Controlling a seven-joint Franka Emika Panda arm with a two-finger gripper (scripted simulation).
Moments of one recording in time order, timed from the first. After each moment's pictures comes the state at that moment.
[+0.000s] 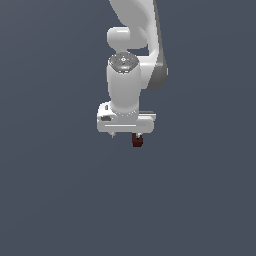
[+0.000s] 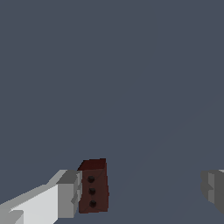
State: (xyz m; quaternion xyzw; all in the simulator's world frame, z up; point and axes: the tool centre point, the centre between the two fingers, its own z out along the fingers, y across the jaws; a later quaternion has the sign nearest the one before) arm 0.003 -0.009 0.183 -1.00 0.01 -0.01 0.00
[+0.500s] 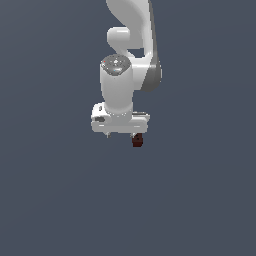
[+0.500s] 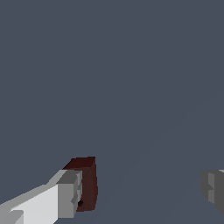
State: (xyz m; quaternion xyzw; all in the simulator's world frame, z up) arm -0.001 -0.030 0.178 -1.00 0.01 0.00 0.00
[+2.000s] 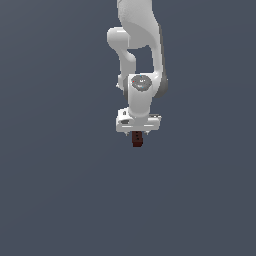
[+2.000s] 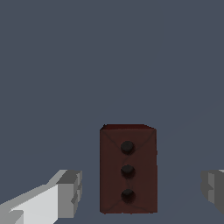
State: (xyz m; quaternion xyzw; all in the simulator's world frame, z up) arm -0.080 0.044 0.083 -1.00 -0.03 0.00 0.00
